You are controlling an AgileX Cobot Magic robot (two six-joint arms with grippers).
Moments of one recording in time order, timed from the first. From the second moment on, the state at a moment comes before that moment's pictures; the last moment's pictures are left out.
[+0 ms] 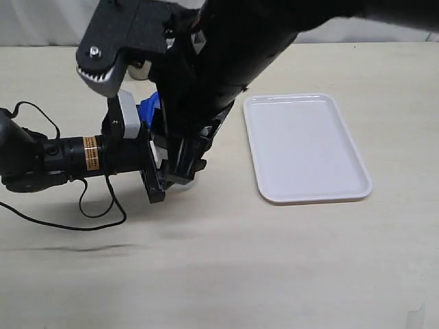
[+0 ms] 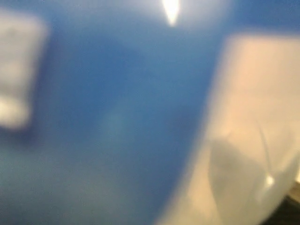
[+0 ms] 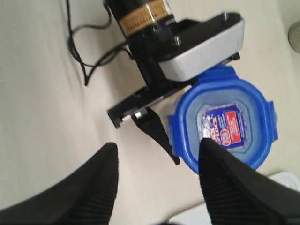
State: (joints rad) left arm -0.26 2.18 -0.80 1.04 -1.21 -0.12; right arm 0.90 1.61 -1.44 -0.03 0.94 -0.50
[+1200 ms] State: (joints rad) left arm -0.27 2.18 -0.80 1.11 -1.21 0.33; right arm 0.65 1.87 -1.57 0.25 1.05 -0.76
